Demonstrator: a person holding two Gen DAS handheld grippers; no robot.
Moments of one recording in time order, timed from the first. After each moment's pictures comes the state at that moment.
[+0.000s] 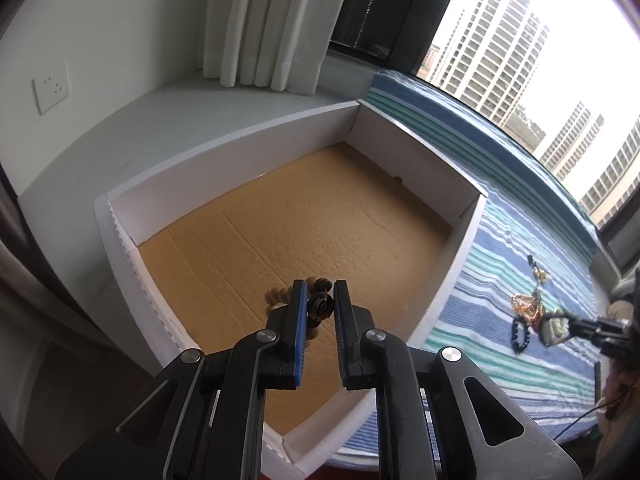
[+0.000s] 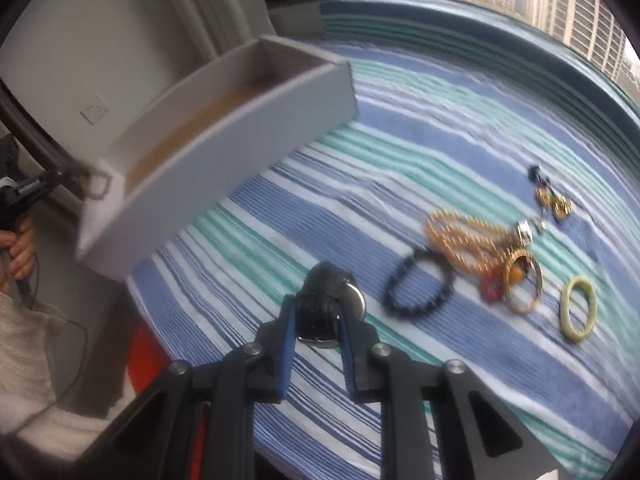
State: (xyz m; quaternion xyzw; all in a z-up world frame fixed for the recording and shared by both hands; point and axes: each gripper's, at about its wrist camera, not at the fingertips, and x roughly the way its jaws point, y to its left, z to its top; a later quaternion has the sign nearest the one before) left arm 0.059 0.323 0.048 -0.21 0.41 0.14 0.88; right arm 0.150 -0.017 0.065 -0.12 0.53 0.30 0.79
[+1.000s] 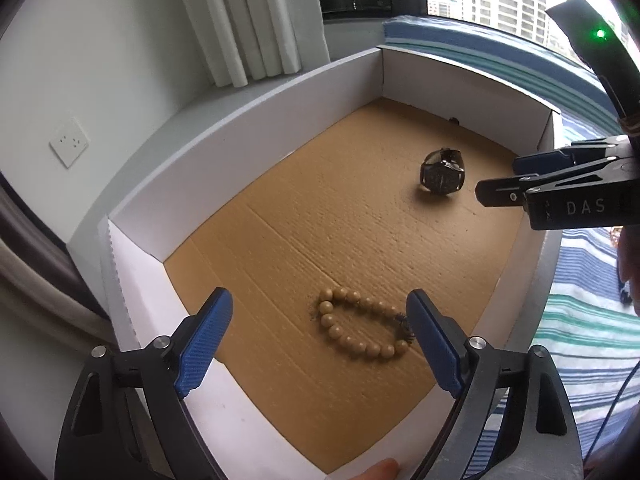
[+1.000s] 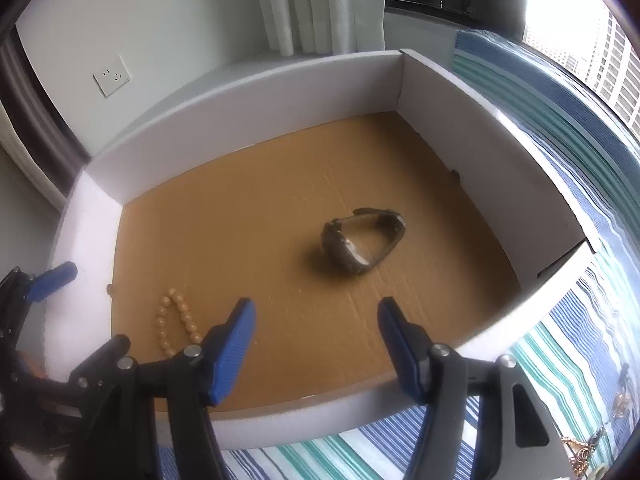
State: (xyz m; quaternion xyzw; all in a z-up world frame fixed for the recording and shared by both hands) left arm 0.089 0.265 -0.017 -0.04 0.46 0.23 0.86; right arm 0.222 0.201 -0.046 -0.21 0.51 0.33 0.77
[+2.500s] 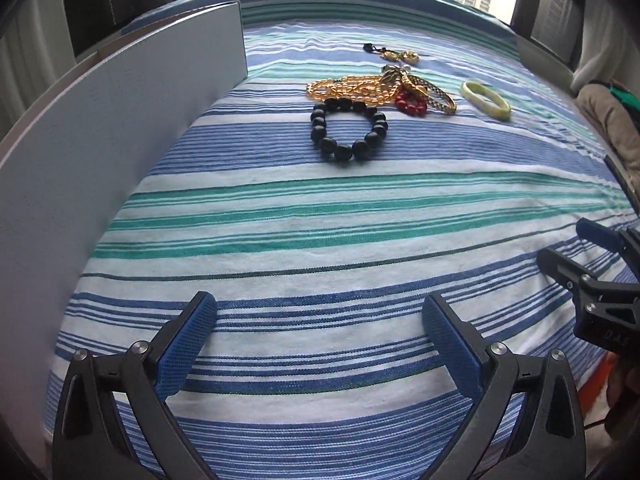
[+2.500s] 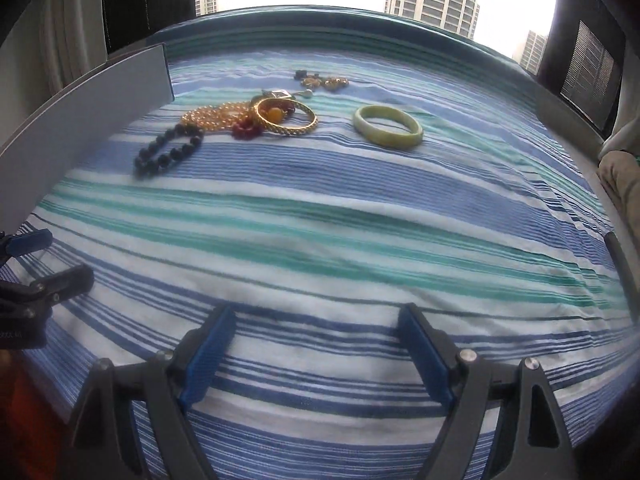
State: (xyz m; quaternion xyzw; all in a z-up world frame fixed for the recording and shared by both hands) left arm 0.067 -0.029 -0.100 0.02 0.48 -0.05 0.88; right arm 0.019 -0.233 -0.086 -0.10 0.45 -0.01 0.89
